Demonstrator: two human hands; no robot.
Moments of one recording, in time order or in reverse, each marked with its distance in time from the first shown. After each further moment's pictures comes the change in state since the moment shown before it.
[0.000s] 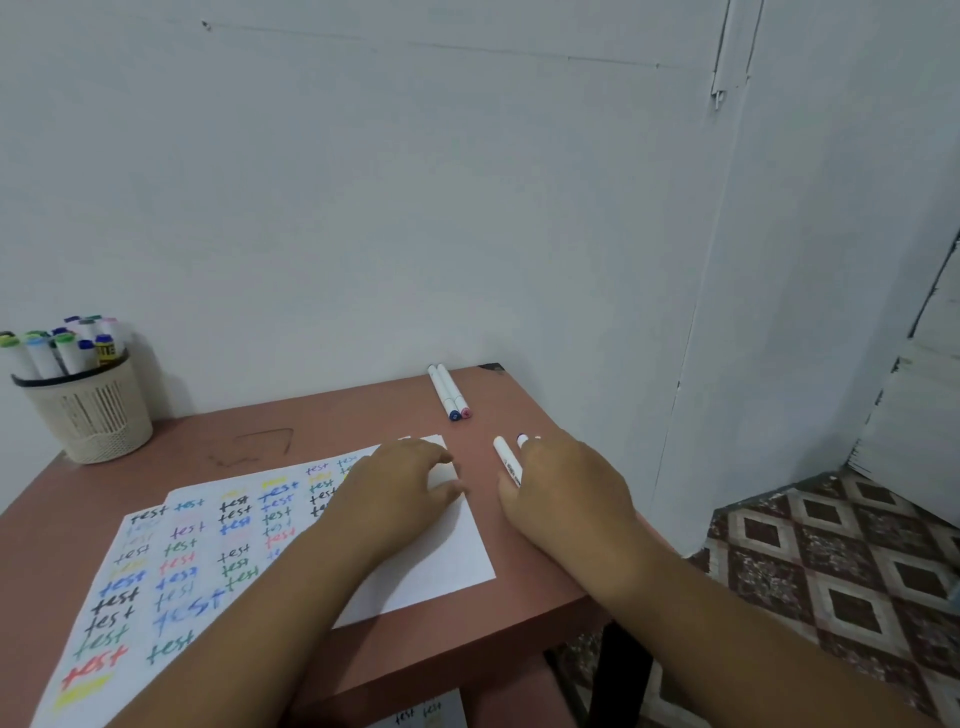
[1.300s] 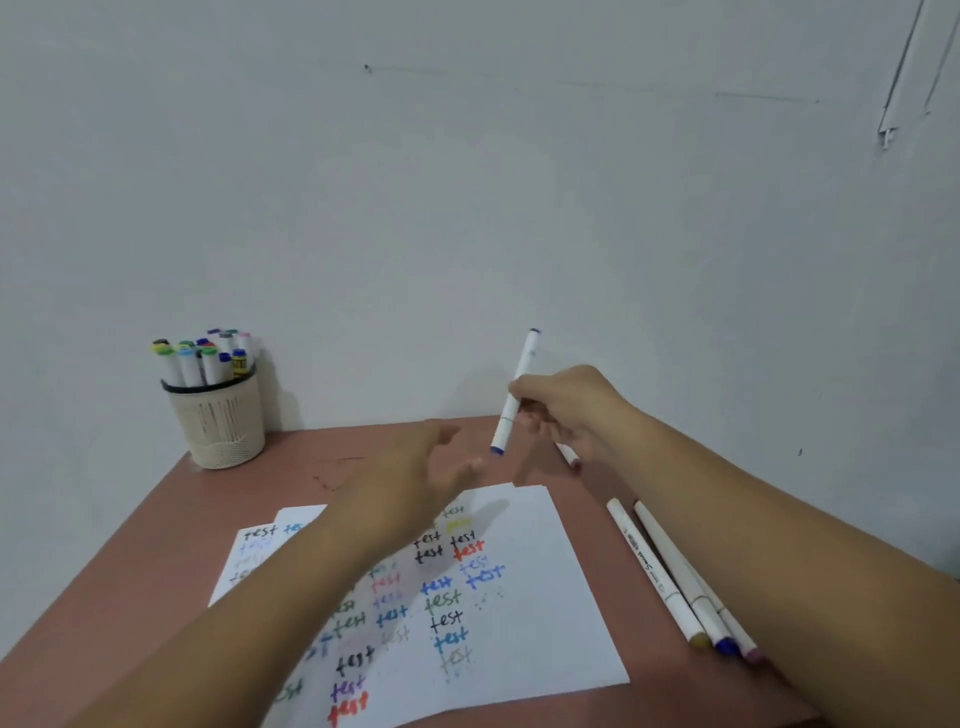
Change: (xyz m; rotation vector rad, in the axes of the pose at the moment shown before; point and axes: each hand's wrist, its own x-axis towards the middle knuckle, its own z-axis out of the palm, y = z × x) left_hand 0.006 -0.080 -0.060 -0.248 0.147 -0.144; right_hand 0.172 -0.073 0.006 1.223 -0.257 0.367
